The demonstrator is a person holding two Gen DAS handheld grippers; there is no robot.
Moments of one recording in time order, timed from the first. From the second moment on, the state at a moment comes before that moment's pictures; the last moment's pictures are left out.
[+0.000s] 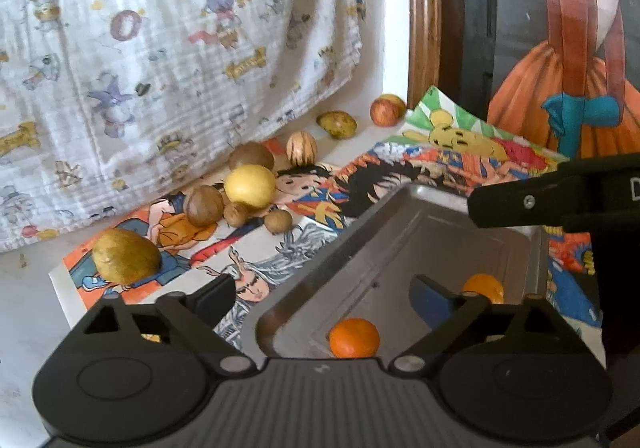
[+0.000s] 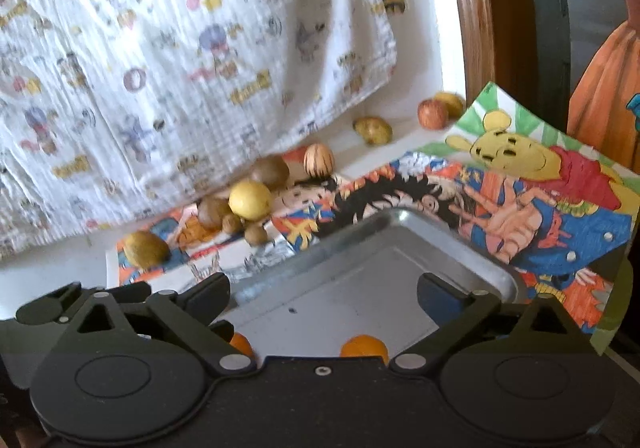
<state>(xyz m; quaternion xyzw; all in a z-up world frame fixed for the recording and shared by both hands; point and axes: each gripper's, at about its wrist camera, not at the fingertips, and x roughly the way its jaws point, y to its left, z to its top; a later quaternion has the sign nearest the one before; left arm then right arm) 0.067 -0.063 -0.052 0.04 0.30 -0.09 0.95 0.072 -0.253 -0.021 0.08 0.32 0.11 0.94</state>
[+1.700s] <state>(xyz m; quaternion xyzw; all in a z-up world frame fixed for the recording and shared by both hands) 0.004 0.077 -0.007 -0.04 0.23 0.02 0.97 0.015 -0.175 0.042 0.09 0.29 0.19 0.93</state>
